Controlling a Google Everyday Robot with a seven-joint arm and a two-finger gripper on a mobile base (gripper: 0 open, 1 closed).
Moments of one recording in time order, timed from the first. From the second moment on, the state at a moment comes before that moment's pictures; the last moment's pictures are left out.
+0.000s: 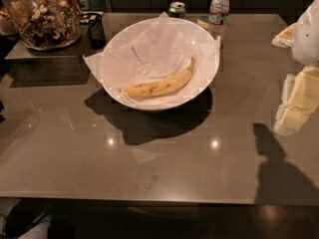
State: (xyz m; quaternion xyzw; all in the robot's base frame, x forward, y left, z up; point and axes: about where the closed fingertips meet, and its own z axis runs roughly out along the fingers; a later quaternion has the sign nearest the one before) arm 0.438 -0.217 0.976 -0.60 0.78 -0.03 0.16
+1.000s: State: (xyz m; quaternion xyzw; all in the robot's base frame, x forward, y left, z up) arm 0.460 -0.183 0.987 -0.64 0.74 -0.02 0.20
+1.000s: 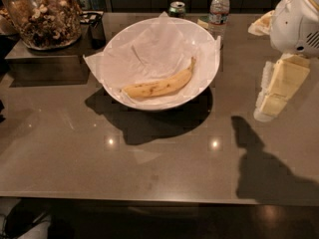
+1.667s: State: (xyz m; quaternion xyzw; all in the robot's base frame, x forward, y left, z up) arm 0.506 -0.123 1.000 -0.70 0.67 0.05 0.24
